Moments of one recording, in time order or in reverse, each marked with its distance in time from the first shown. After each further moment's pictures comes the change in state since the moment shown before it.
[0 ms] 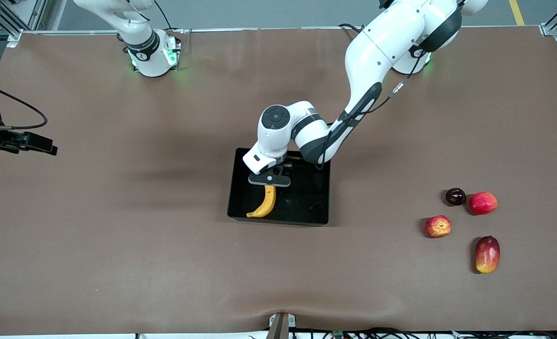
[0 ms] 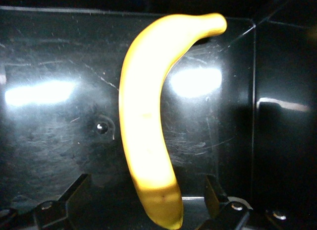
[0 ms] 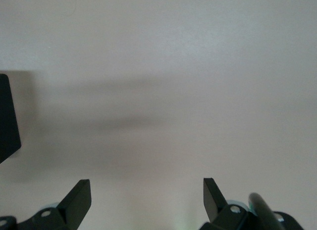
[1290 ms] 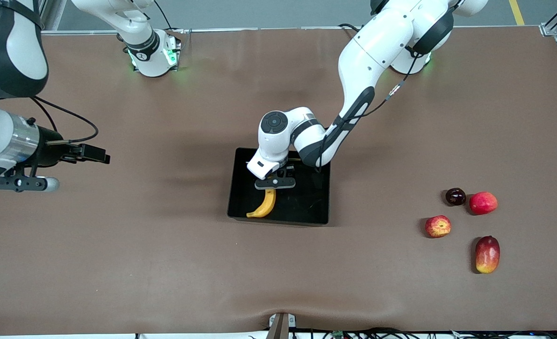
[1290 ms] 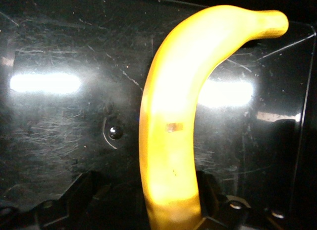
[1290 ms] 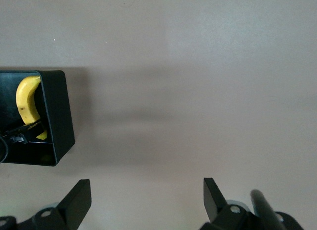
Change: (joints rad) left arm -0.061 0.031 0.092 0.004 0.000 0.034 -0.129; right arm 0.118 0.061 0.003 0.000 0.144 0.039 0.119
